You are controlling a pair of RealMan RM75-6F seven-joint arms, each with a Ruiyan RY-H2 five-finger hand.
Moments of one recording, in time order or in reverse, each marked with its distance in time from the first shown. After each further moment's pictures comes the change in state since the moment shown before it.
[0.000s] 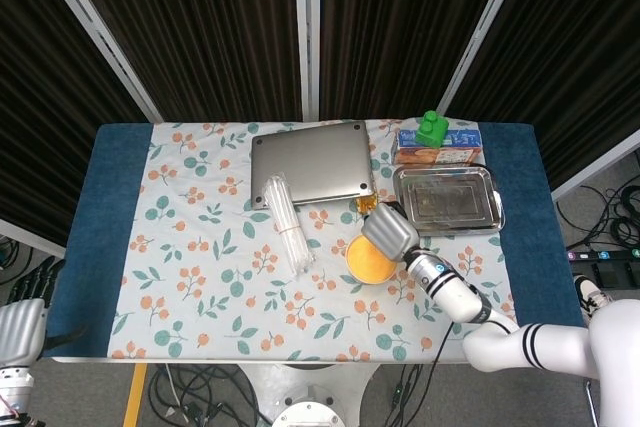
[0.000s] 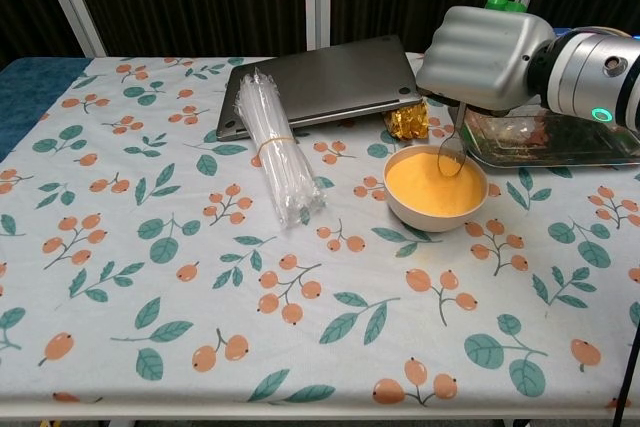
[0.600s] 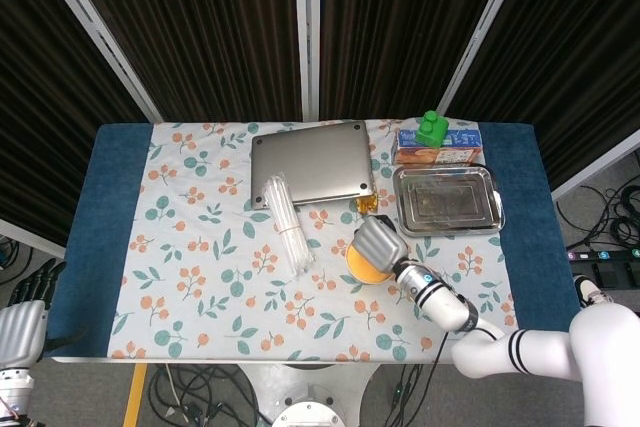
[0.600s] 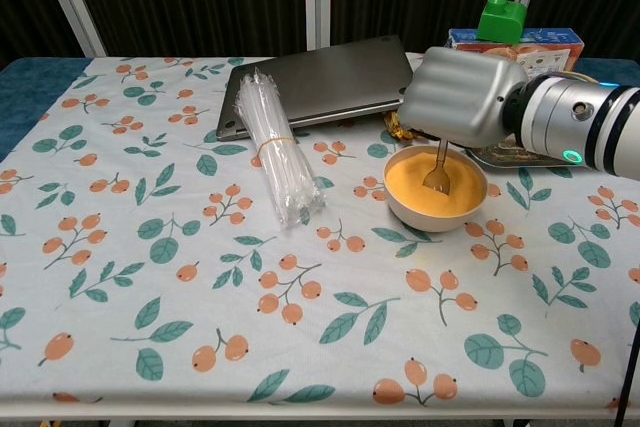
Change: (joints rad) left arm 0.003 -0.001 0.004 0.007 0.002 -0.005 -0.017; right arm -0.029 -0.082 0.013 0.026 0.014 -0.013 0.045
